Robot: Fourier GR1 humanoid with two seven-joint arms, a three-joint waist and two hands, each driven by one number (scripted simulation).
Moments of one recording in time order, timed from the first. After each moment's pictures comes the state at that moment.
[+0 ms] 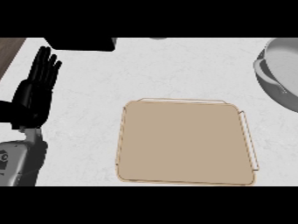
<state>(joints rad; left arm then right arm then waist) -0.29 0.20 0.06 -1.54 0.14 0.11 0.05 -0.95 -0.54 -0.46 -0.36 1.63 -0.62 1.00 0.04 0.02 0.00</state>
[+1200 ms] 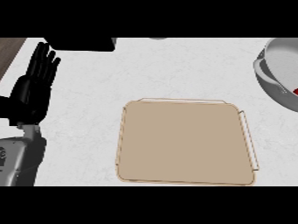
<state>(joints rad) -0.32 0.20 0.07 -1.54 0.14 0.11 0.07 -0.91 -0.50 -0.80 -0.38 1.11 -0.95 0.41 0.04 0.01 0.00</state>
